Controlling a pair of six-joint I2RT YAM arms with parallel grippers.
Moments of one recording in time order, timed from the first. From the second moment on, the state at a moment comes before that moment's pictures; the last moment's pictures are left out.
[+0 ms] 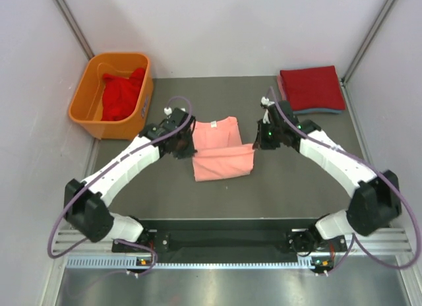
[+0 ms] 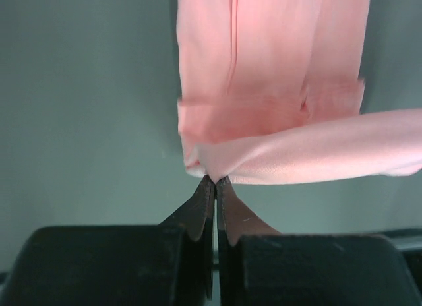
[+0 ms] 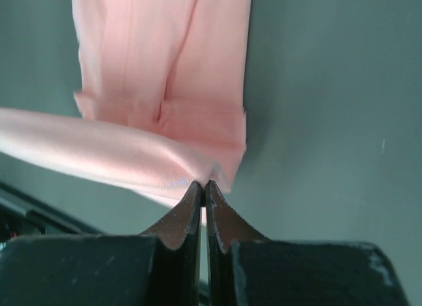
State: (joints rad) left arm -0.60 1.38 1.19 -0.83 -0.12 -0.74; right arm 0.50 1.38 1.11 -0.61 -0.12 0.42
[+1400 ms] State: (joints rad) left arm -0.20 2.14 1.78 -0.65 0.15 -0.39; right arm 0.23 2.16 1.72 -0.44 -0.53 0.35
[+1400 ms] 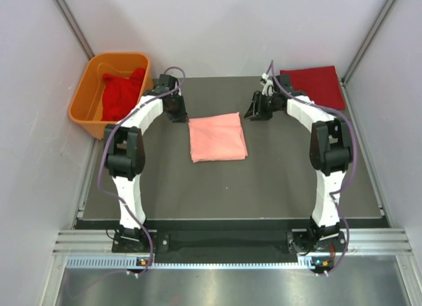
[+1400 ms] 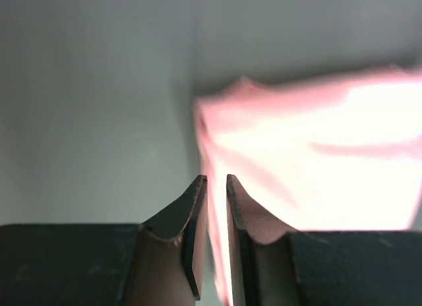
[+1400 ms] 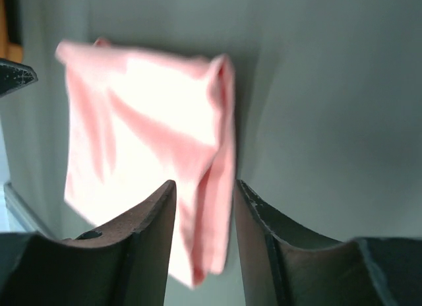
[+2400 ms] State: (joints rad) left arm -0.42 1.88 1.26 -0.48 0.10 -0.50; right arm 0.33 1.85 1.00 -0.08 -0.58 0.37
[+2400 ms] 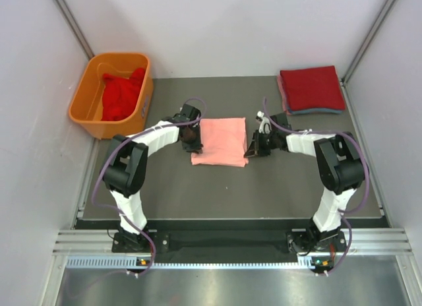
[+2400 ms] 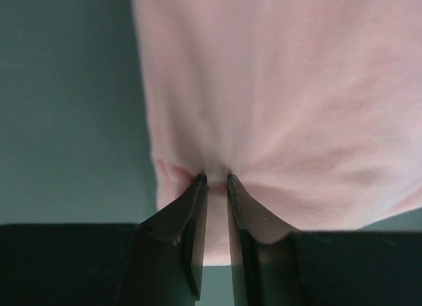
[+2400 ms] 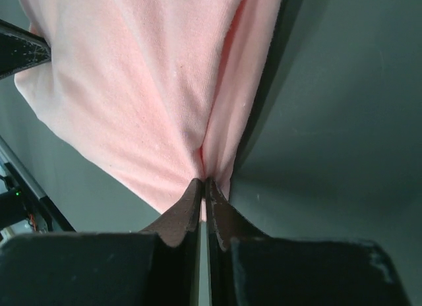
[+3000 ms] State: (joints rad) left arm -0.45 1.75 1.27 -0.60 0.09 -0.50; right arm 0.34 1.71 0.91 -0.08 -0.56 0.39
